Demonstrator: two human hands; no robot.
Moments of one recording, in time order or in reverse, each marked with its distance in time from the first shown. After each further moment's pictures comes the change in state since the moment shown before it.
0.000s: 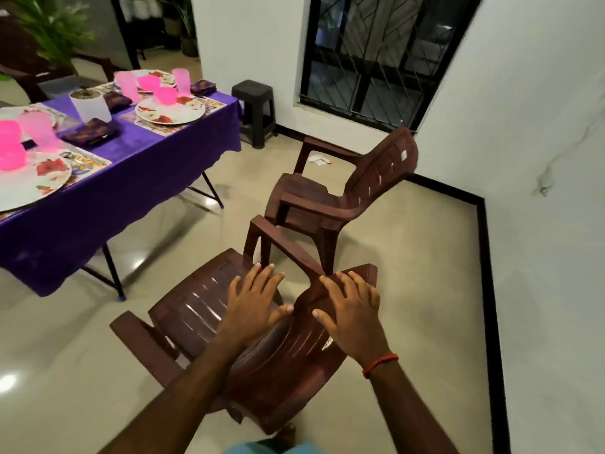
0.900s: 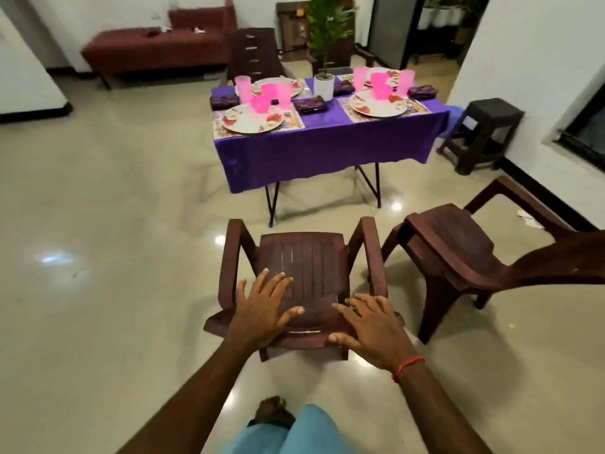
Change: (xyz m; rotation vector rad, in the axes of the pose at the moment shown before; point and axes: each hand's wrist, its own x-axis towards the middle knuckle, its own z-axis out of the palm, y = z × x) left_hand -0.039 0.165 0.037 0.047 0.124 -0.905; right_hand 0.117 0.144 0.040 0.021 -0.393 -1.084
